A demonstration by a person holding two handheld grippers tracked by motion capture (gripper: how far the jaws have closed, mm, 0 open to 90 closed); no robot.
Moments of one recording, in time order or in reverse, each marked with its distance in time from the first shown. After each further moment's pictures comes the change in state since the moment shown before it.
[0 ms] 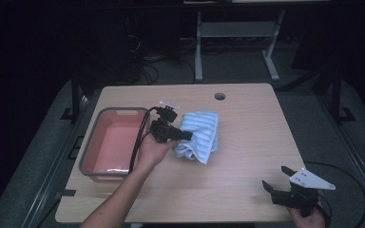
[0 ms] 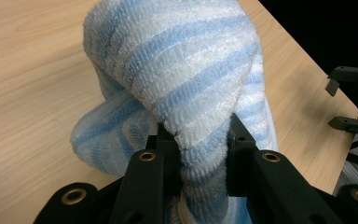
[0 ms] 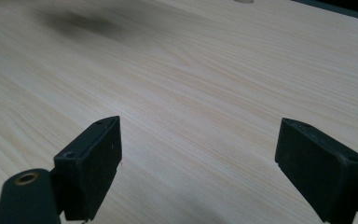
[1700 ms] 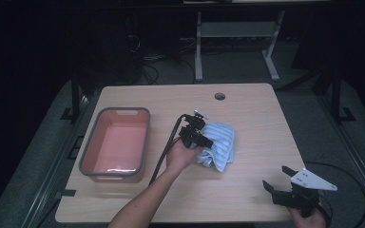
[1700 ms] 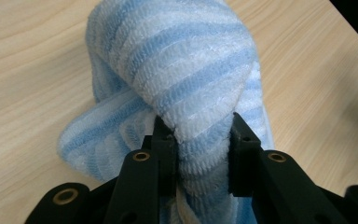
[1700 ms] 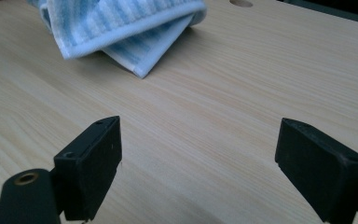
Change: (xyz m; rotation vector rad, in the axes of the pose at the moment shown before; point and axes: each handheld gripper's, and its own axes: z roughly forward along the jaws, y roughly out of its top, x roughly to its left) left arm -0.029 0.009 0.088 0.110 0.063 -0.001; right arm 0.000 0.001 -0.003 -0.012 -0.001 0.006
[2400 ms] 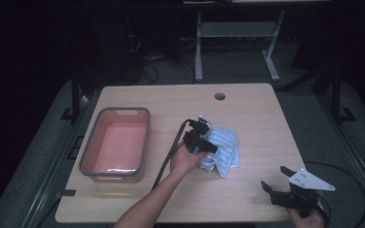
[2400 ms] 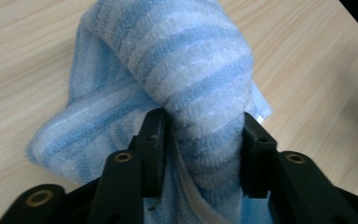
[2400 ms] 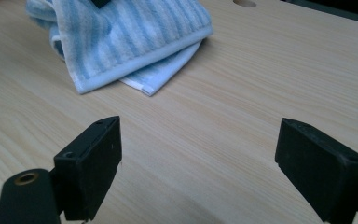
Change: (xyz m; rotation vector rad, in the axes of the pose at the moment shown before) left arm -0.006 -0.008 0.015 0.007 -0.022 0.000; right arm 0.004 0.001 0.001 0.004 0.006 -0.006
